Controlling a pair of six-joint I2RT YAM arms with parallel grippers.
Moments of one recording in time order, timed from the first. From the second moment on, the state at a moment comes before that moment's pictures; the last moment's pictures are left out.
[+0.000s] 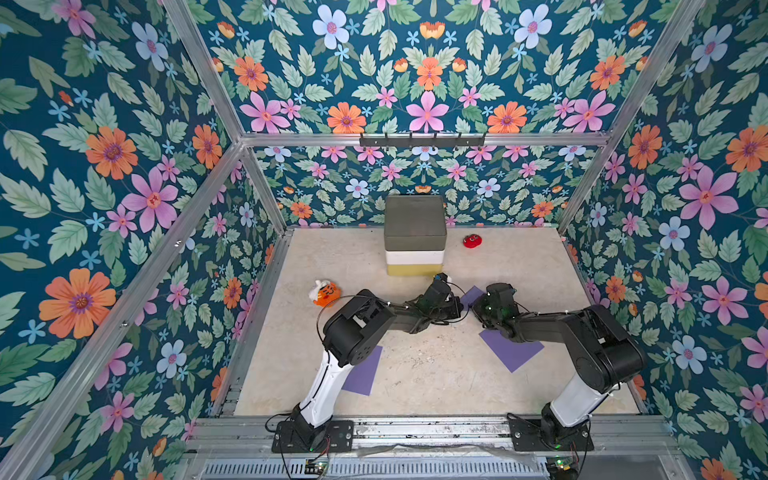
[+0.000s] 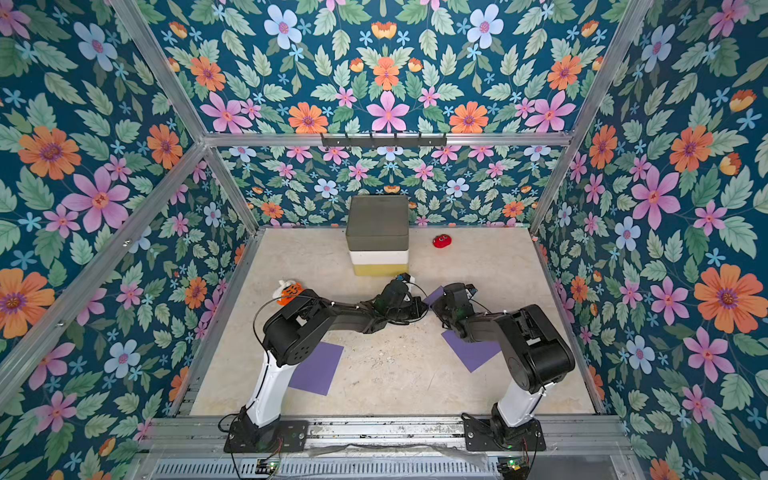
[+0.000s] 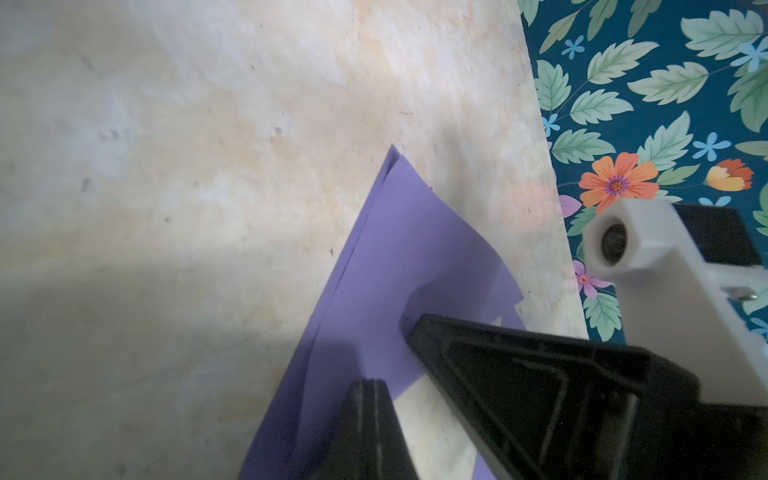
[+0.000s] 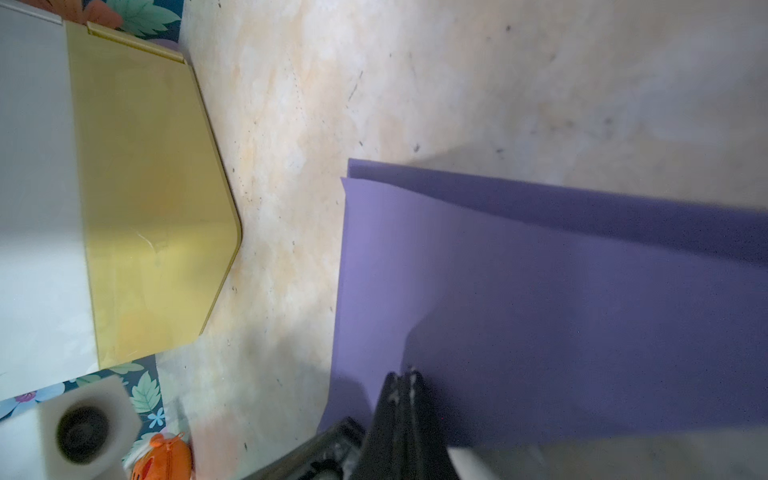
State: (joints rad) left arm -0.85 2.19 1.22 0.36 0.17 -0.84; right arm 0.39 1.69 0.63 0.30 -0.02 1.16
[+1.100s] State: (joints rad) left arm -0.85 2.19 1.26 0.29 0.08 -0.88; right arm 0.26 1.52 0.51 0.20 -0.01 1.10
